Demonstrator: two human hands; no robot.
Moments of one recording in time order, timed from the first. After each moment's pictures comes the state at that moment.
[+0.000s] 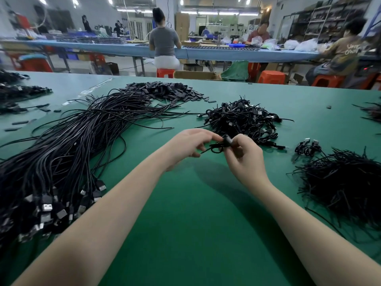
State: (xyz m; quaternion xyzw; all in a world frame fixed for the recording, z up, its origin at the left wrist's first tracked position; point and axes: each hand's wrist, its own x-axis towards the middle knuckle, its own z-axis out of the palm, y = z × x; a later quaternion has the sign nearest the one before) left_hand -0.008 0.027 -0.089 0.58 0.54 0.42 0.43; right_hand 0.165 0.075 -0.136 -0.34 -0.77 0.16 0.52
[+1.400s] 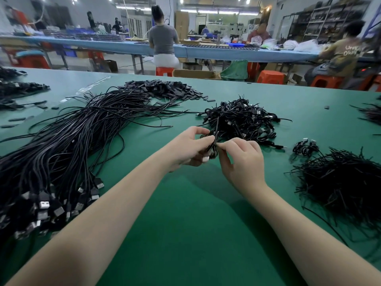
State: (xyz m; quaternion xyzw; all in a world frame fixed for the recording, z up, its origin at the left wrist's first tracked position) left_hand 0.003 0.027 -0.092 0.51 0.56 0.45 0.48; right_hand 0.162 0.062 -0.137 -0.28 -0.78 -0.18 0.52
